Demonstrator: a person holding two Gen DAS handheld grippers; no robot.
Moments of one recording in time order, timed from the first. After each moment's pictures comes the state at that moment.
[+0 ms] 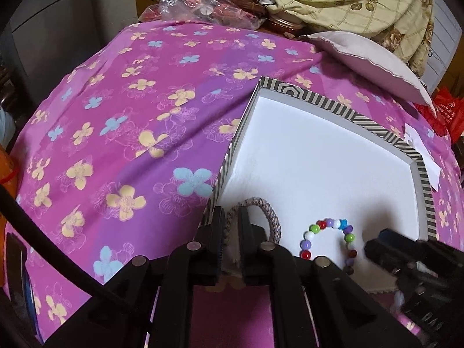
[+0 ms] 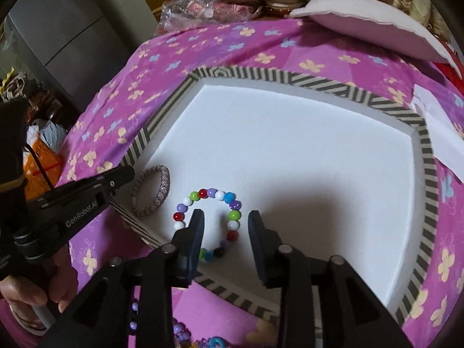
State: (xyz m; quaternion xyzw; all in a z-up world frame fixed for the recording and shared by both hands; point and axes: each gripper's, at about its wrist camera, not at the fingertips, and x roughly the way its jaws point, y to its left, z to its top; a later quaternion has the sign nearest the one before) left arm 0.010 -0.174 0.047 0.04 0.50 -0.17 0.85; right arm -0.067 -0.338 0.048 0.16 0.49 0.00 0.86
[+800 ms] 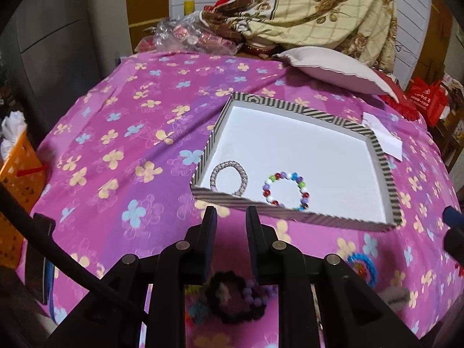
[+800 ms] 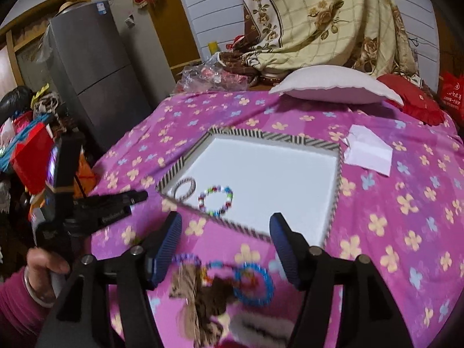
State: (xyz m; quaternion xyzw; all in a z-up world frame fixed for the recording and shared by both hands) left arm -0.103 -0.149 0.105 0.07 0.44 -0.20 0.87; right arm -0.243 -0.333 0.142 0.12 0.36 -0.02 0.92
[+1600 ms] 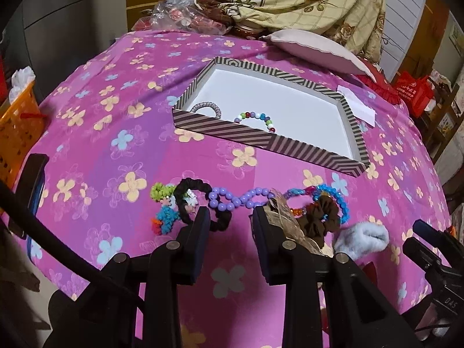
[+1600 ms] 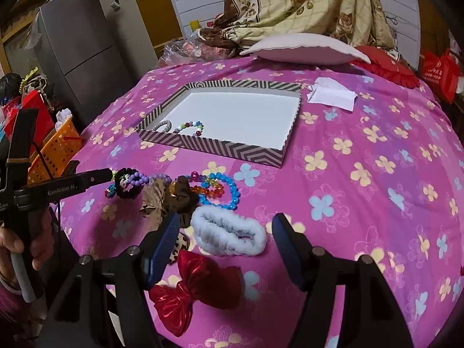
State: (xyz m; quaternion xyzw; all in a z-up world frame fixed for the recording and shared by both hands) left arm -0.191 -0.132 0.086 0.04 0.47 -0.22 0.85; right arm -0.334 -0.335 0.094 0.12 0.41 -0.05 0.90
